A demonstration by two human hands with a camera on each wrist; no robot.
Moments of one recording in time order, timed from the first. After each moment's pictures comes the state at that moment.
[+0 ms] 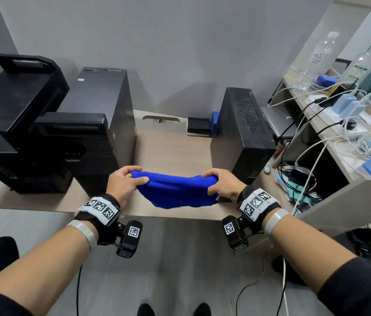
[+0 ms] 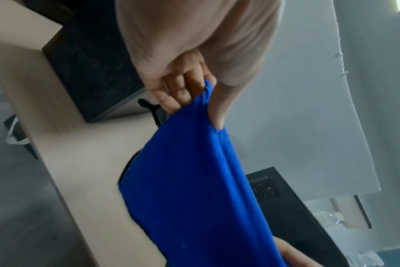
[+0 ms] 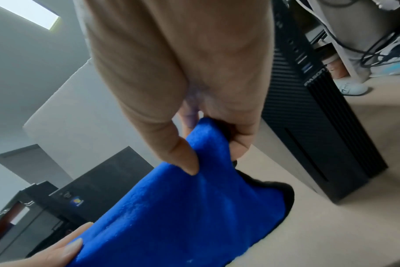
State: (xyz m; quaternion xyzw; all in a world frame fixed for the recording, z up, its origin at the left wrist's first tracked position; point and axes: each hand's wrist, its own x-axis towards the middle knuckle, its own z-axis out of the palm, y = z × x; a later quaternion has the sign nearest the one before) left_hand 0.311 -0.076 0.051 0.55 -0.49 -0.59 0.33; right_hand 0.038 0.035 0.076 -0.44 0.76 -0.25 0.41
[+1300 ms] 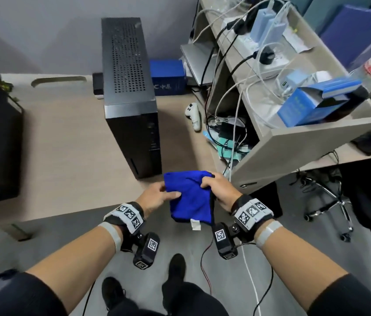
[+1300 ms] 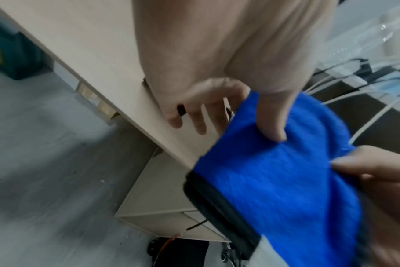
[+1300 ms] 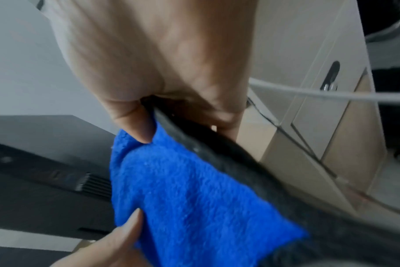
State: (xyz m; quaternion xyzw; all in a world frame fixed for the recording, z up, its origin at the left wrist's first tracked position) left_hand -0.004 0.077 -0.078 0.40 -0.56 -0.73 0.01; right_hand -0.171 0.198 -0.031 -0.11 0.70 -0.49 0.51
